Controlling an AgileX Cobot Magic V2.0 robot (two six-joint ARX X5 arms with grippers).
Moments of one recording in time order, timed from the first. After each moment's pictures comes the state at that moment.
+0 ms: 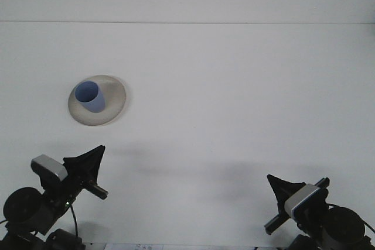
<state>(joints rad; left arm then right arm) -0.33 0.32 0.61 -0.27 0.14 -0.09 0.75 0.28 0.73 -0.81 0.13 0.03</state>
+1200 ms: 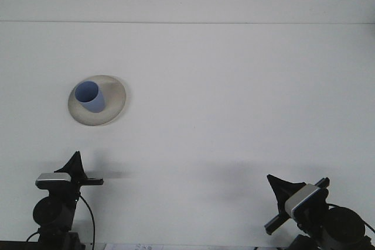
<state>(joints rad) -0.03 0.00 0.03 -0.01 -0.08 0.02 0.75 0.28 0.73 -0.81 0.13 0.03</state>
